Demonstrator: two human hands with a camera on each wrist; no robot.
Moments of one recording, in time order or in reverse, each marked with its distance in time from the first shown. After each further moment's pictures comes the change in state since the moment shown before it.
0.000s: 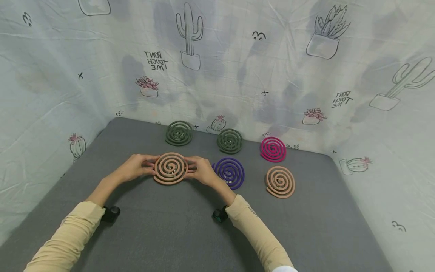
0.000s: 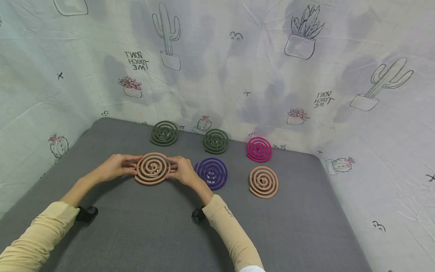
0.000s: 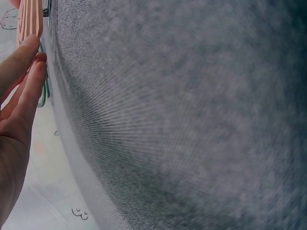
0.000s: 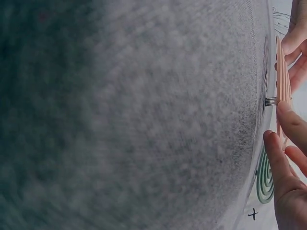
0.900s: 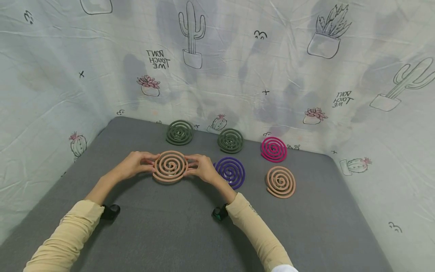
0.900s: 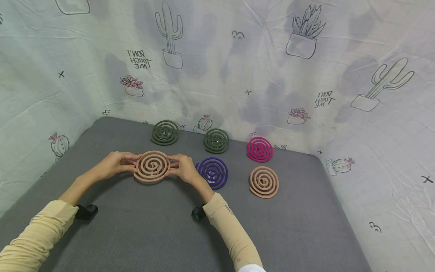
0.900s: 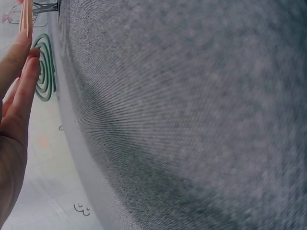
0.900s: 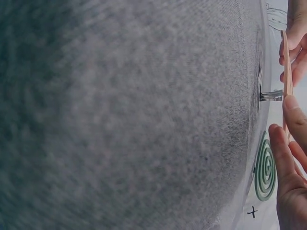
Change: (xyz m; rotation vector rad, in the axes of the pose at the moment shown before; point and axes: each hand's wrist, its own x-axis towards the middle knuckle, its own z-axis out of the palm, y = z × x) left_hand -0.006 0.003 -0.003 0.008 0.056 0.055; right_hand 0.004 0.003 0.001 0.067 0.030 -0.006
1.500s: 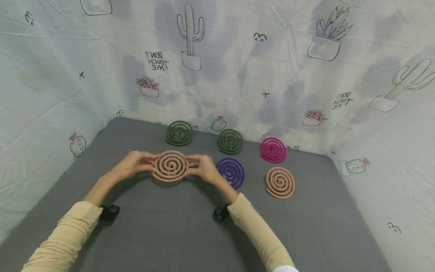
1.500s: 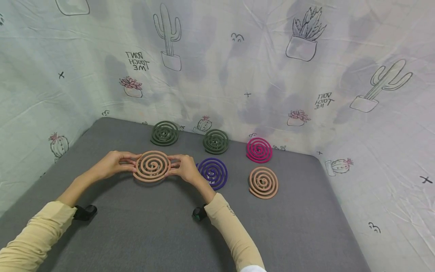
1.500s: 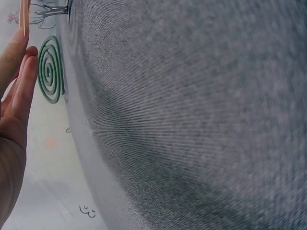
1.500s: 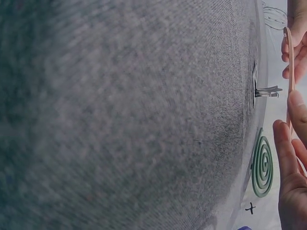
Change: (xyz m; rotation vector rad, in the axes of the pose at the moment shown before) left_hand 0.003 0.007 -0.007 -0.022 0.017 0.002; right_hand 0.000 -0.004 -0.009 0.103 0.018 0.033
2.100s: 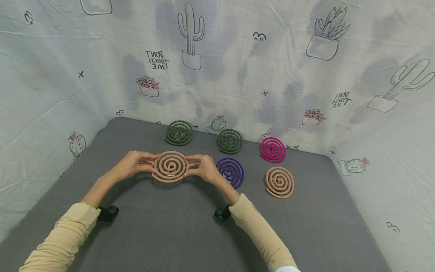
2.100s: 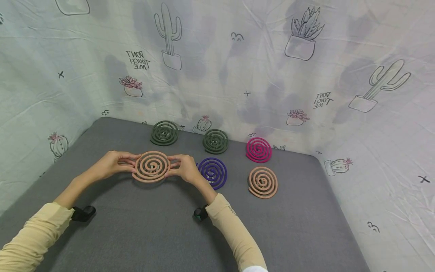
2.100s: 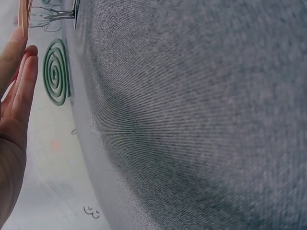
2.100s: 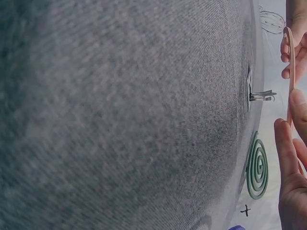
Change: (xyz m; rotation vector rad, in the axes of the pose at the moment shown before) left_hand -0.006 0.006 0.002 -0.031 0.022 -0.001; right_hand -0.007 -0.003 0.000 -0.016 0.003 -0.001
